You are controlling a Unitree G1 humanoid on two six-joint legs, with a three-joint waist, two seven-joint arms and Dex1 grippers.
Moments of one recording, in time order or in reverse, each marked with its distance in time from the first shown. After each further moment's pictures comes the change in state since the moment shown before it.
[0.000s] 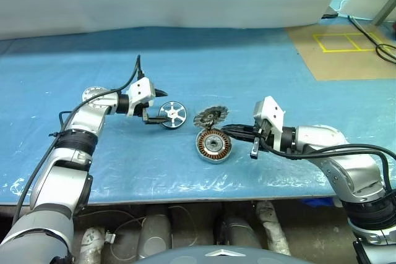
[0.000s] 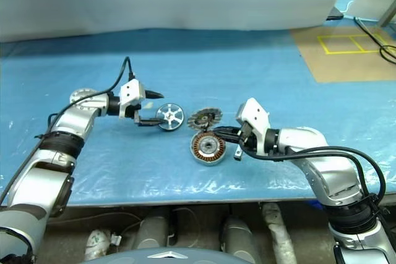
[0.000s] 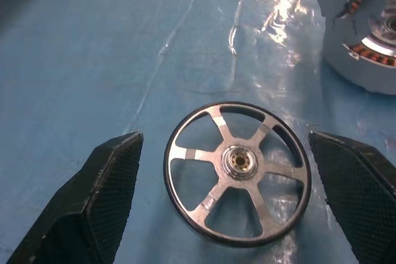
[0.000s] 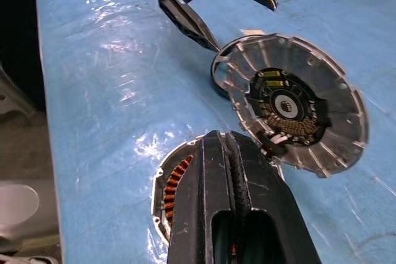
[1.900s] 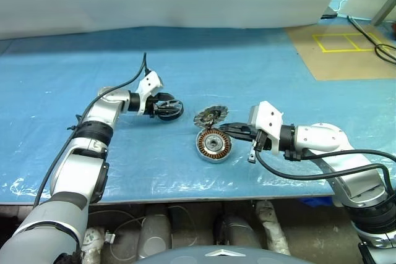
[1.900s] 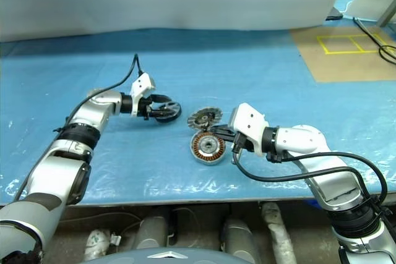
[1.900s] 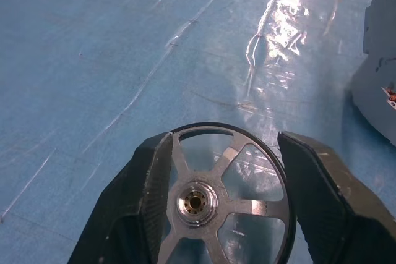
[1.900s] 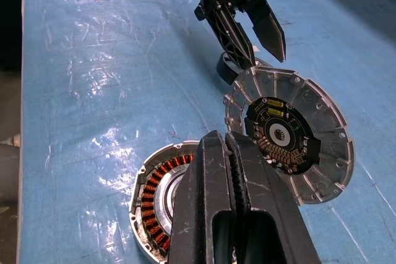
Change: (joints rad) left arm -0.084 -0.116 0.067 0.127 0.014 0.253 0.043; right arm 0.001 -0.036 0.060 -0.065 -0.160 -0.137 0.001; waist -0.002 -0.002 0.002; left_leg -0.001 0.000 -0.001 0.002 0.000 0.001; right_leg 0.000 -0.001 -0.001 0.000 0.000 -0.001
